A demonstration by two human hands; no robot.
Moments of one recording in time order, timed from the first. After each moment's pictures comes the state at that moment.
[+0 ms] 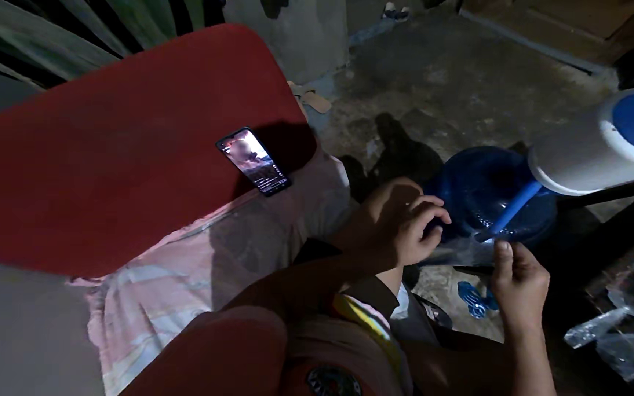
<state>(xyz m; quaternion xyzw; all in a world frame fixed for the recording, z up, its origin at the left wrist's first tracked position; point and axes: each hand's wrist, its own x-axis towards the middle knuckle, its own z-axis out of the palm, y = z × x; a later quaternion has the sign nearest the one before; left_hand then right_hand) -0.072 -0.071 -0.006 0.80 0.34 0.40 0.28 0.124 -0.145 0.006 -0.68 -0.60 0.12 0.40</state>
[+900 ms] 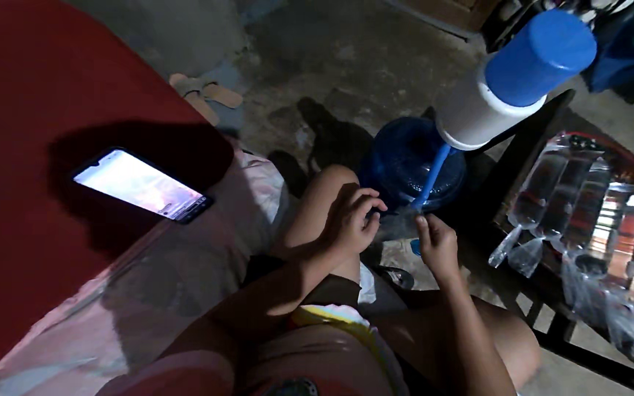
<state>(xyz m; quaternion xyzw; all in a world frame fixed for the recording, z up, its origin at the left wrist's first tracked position) -0.070 -0.073 -0.030 0.80 0.34 0.38 0.32 0.118 -0.158 -0.018 -0.71 -0.59 0.16 0.36</state>
